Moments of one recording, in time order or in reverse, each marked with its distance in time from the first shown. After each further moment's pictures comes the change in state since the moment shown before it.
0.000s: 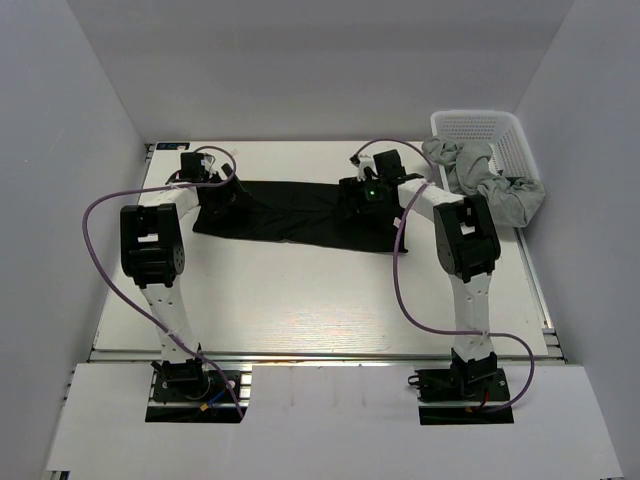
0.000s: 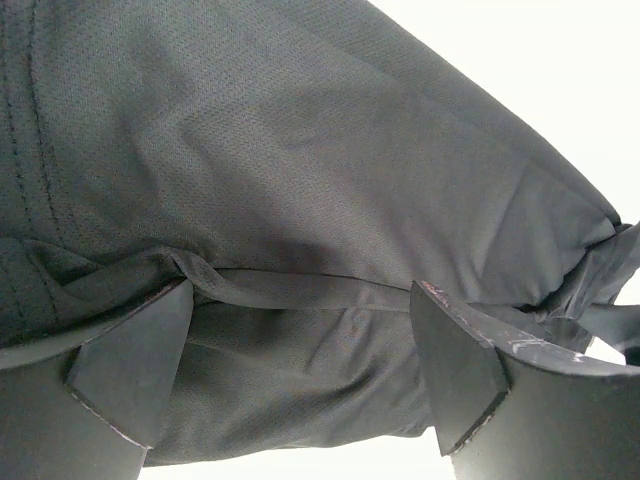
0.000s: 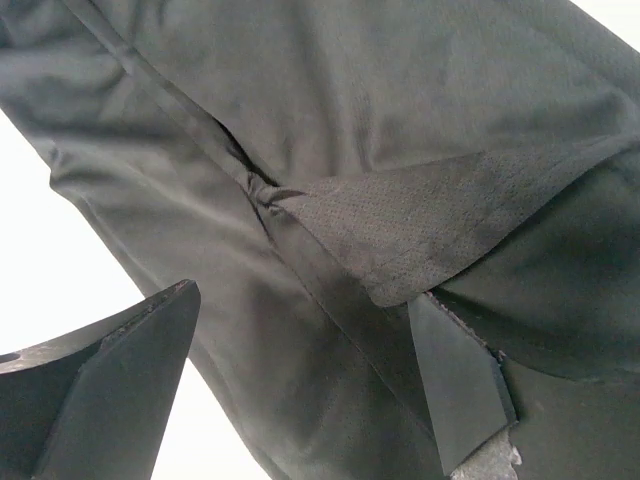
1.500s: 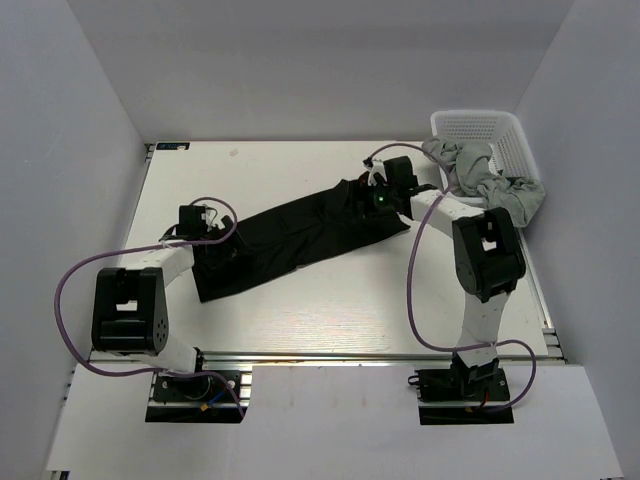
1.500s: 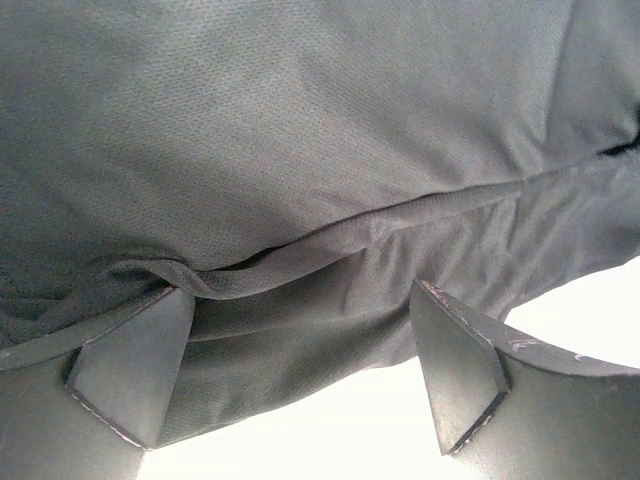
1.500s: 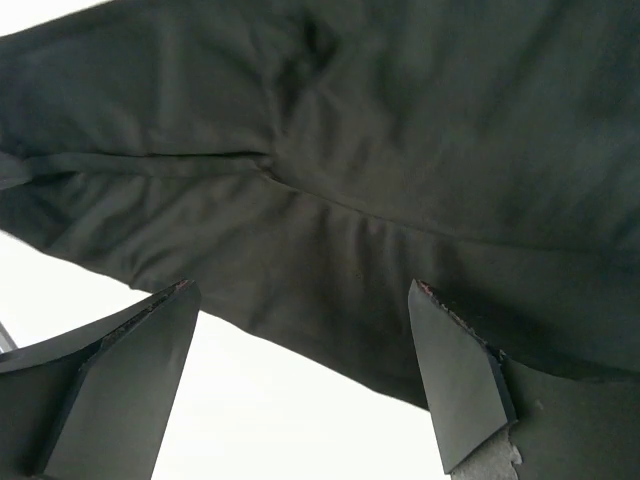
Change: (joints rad) left arm -0.046 -0.556 -0.689 0.026 -0.077 -0.044; right arm 0.006 -0.254 -0.253 0.099 0.047 0.158
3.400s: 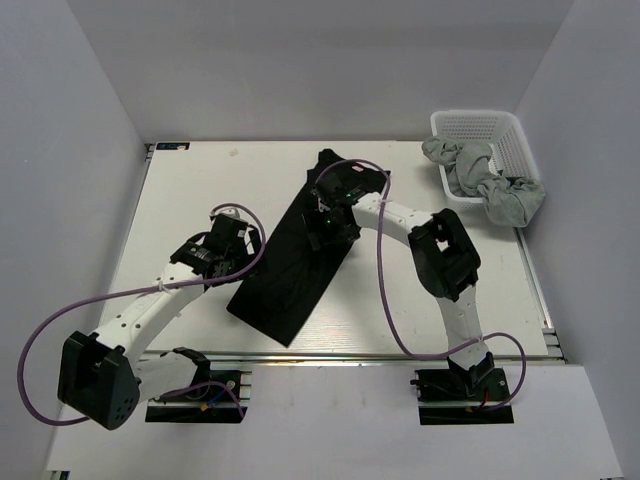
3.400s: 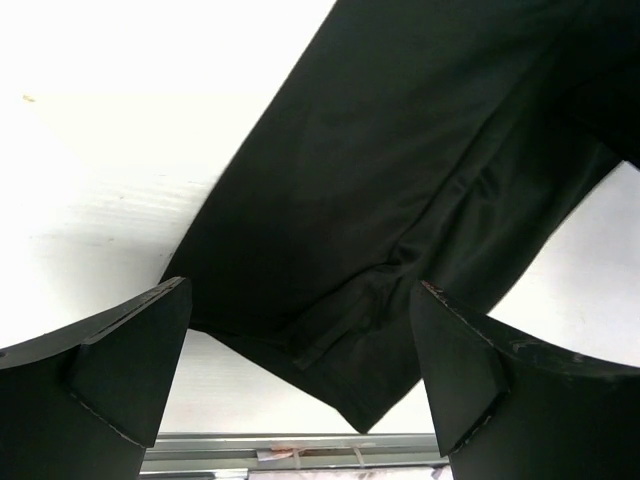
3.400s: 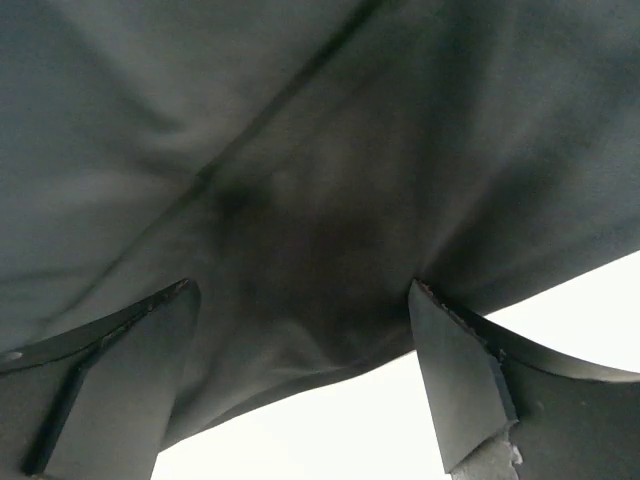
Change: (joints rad) left arm -0.444 -0.380 0.081 -0.439 -0.425 -0.031; right arm 0.328 0.217 0.323 -0.514 0.468 0.043
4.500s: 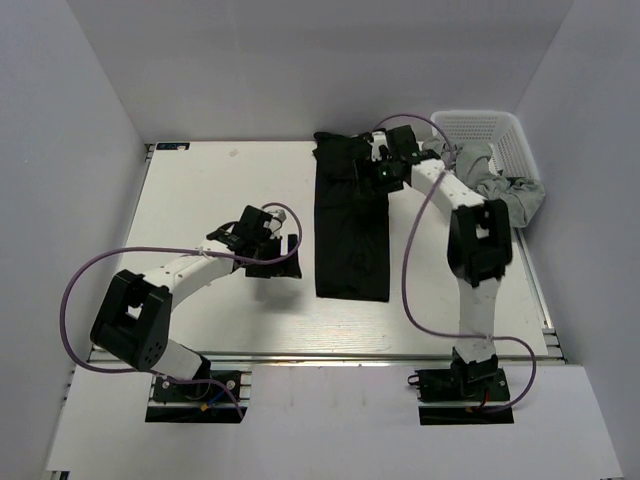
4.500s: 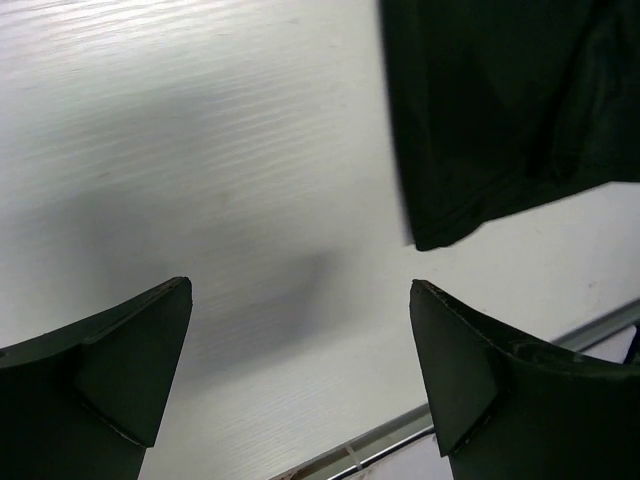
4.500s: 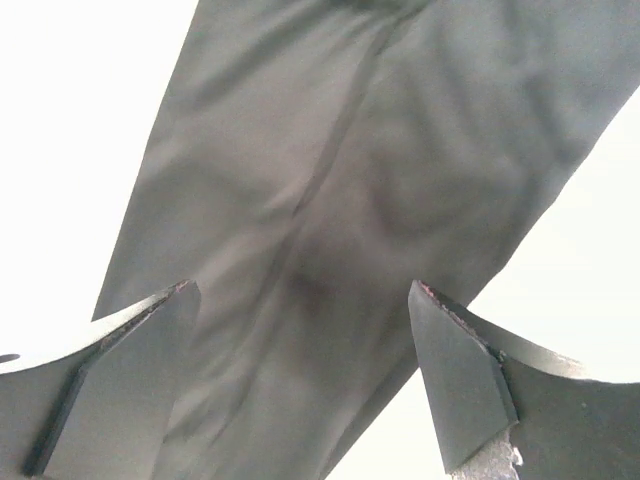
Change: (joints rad) left arm -0.035 0.323 0.035 0.248 0.353 0.204; right arm -0.378 0.030 0.187 0.098 -0.264 -0.286
